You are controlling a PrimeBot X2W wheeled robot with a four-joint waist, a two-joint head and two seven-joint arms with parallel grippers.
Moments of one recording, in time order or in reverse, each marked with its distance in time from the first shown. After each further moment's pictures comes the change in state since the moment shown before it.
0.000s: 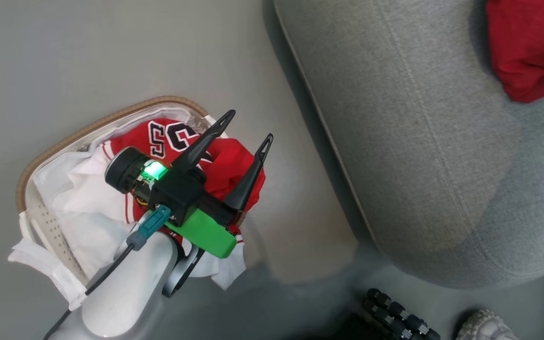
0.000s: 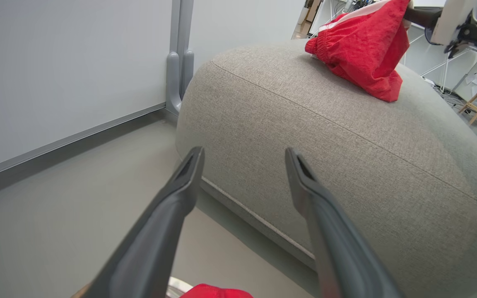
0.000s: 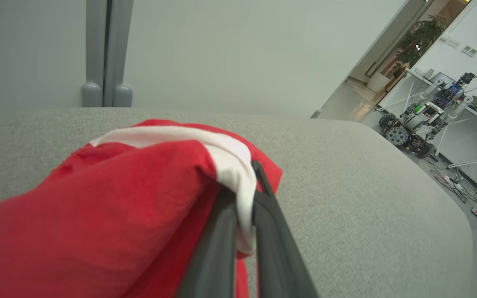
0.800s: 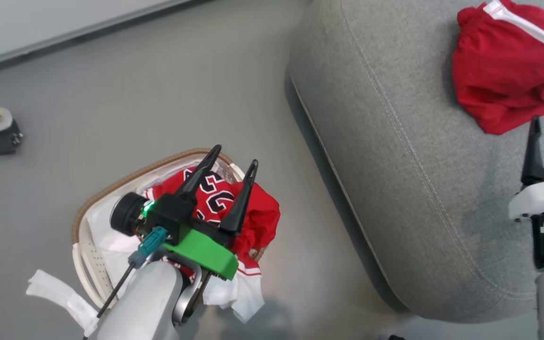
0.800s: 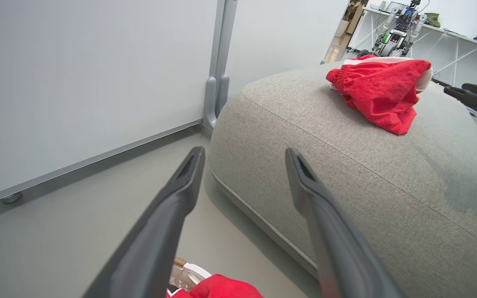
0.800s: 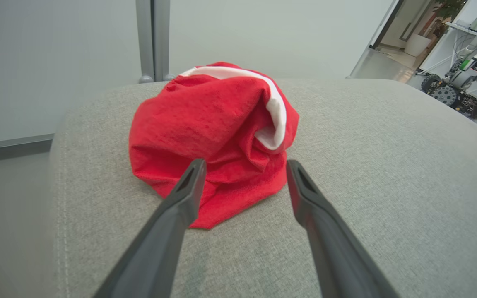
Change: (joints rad) left arm 0.144 -0.111 0.127 0.083 0.000 0.000 0.000; right arm 0.411 0.131 0.056 -0.179 0.095 0.000 0.000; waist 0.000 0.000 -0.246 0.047
